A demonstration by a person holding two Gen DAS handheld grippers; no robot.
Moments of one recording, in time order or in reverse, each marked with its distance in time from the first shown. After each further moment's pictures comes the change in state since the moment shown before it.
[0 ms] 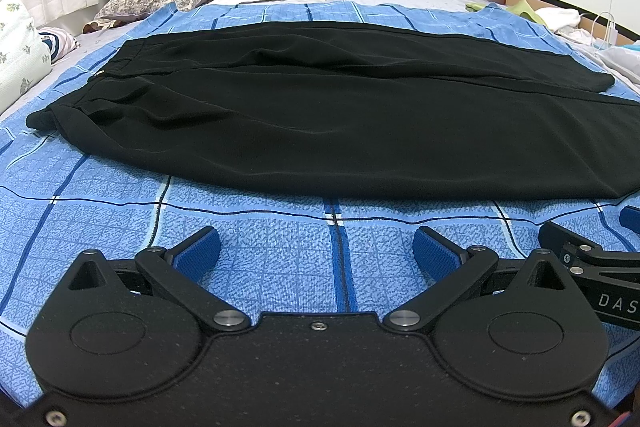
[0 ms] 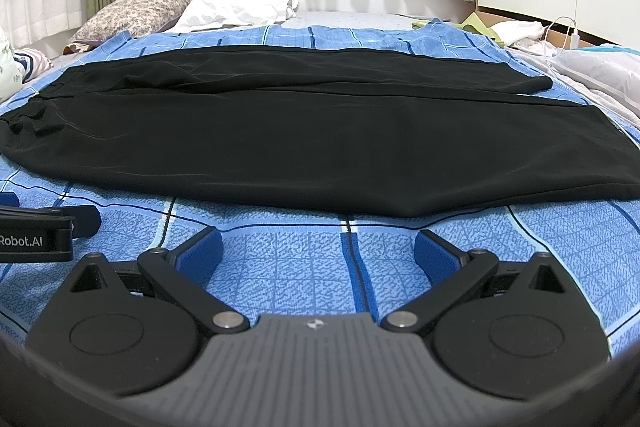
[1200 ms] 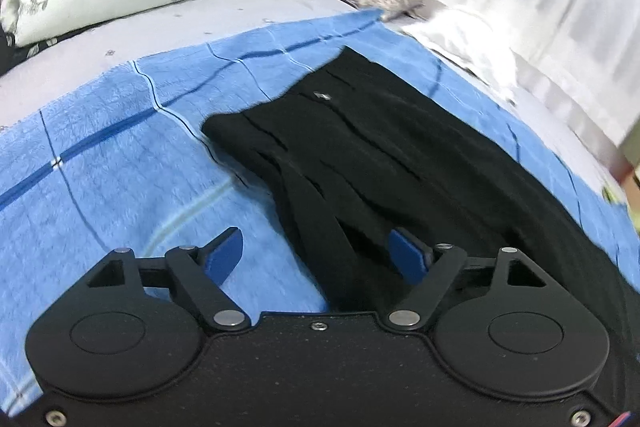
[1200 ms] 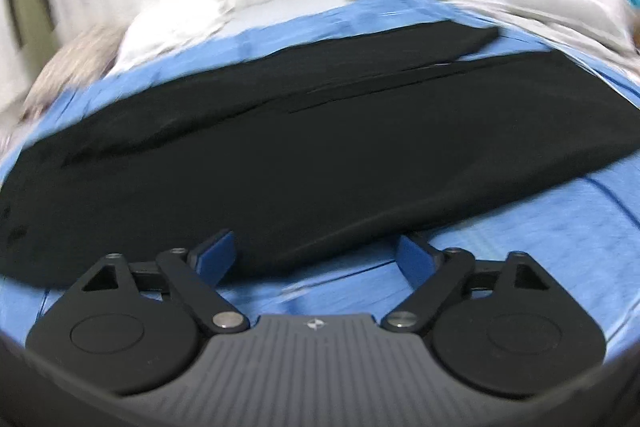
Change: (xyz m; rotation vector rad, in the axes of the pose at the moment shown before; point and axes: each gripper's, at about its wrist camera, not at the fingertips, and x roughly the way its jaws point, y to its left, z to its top) left arm 0.042 0.268 0.084 -0.628 -0.014 0.146; right arm 0.019 -0.058 0.042 0.308 0.056 -0.070
